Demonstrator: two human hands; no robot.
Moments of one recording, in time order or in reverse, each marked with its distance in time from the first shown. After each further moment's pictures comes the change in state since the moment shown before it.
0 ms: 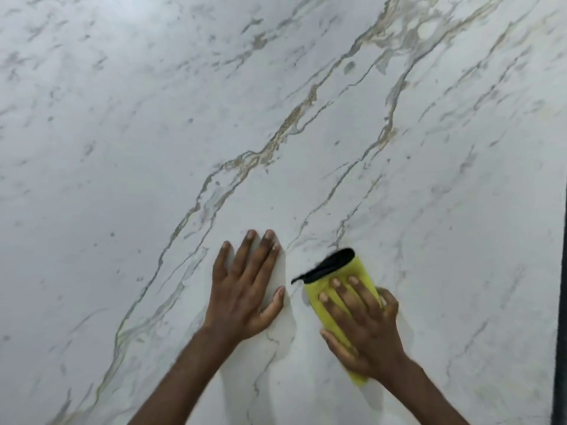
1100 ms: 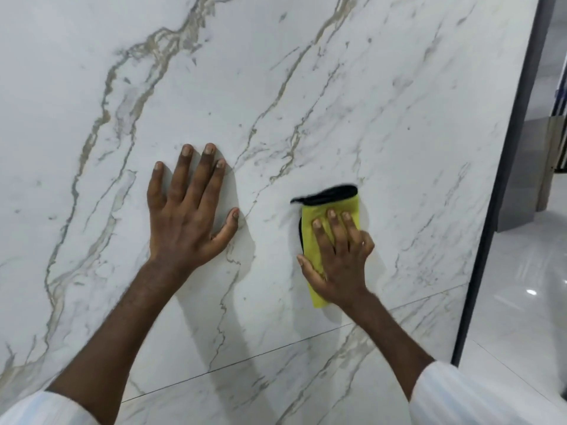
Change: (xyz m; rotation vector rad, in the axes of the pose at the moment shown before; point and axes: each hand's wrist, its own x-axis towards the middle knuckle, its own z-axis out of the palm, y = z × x) left_hand -0.005 -0.003 0.005 -0.067 0.012 -0.005; right_hand -0.063 -0.020 0.011 -0.012 -0.022 0.383
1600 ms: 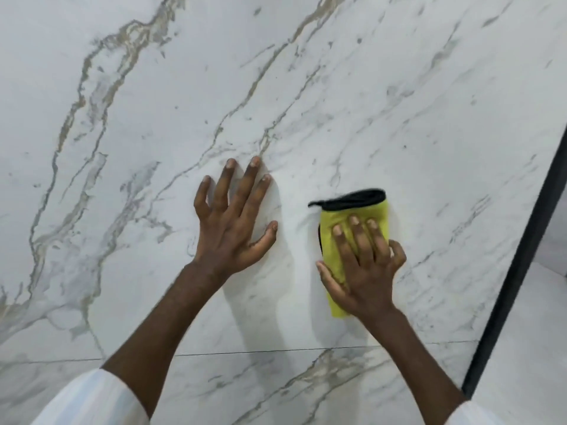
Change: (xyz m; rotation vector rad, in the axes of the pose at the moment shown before) left_hand 0.025 0.123 0.029 0.021 -0.030 -0.137; right_hand 0.016 0.107 -0.014 0.114 0.042 -0.133
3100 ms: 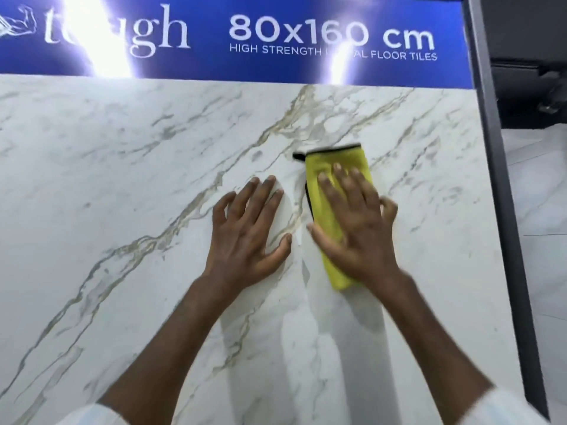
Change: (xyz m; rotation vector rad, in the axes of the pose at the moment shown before) left_hand 0.253 -0.034 -0.016 0.032 0.335 0.113; right_hand 0.334 0.058 -0.036 -0.095 0.120 -0.041
